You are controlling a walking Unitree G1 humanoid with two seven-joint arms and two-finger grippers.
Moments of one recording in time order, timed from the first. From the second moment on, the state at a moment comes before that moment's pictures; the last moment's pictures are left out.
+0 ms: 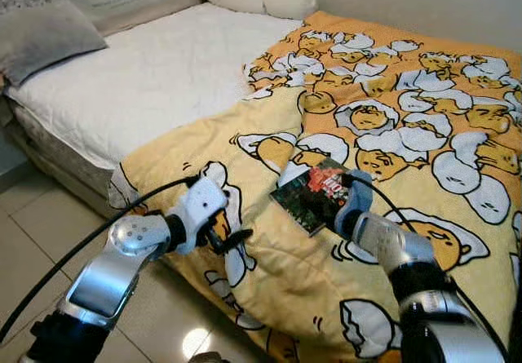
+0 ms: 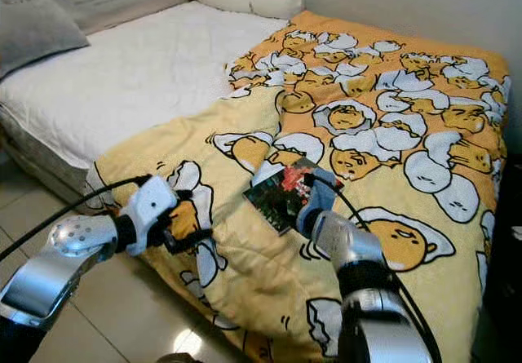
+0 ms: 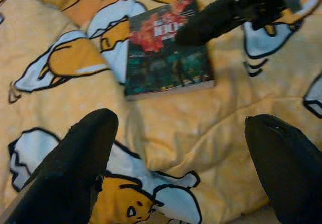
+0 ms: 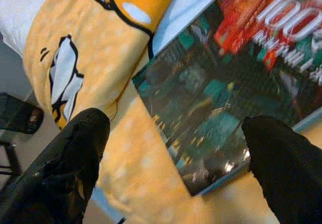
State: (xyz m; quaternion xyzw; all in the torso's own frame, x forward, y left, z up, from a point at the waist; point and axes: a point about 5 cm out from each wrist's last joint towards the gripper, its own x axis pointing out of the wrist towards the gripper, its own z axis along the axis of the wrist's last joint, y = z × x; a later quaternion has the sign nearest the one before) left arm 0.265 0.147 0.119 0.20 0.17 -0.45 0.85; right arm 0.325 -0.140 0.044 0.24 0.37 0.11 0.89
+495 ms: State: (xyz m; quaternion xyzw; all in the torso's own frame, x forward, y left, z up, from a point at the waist) left arm 0.275 0.164 0.120 0.19 0.20 -0.47 0.84; right arm 0.337 -0.133 0.043 0.33 0.38 0.05 0.86
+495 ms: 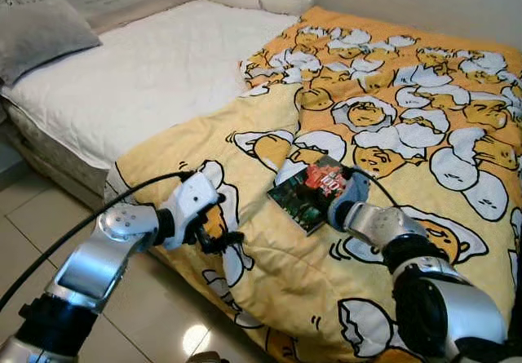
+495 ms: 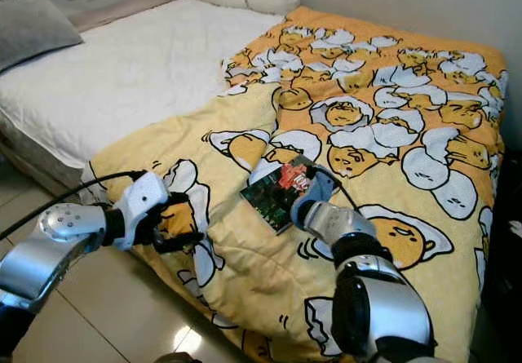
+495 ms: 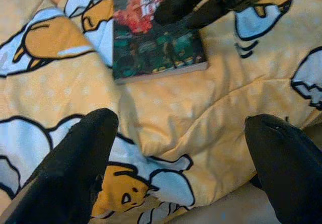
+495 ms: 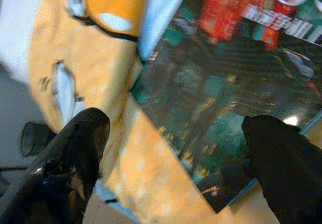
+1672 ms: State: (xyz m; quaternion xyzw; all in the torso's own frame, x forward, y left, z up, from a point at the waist) left arm 0.278 0.165 0.124 0.18 0.21 -0.49 0.83; right arm 0.342 -0.158 0.044 0.34 0.36 -0.04 0.87
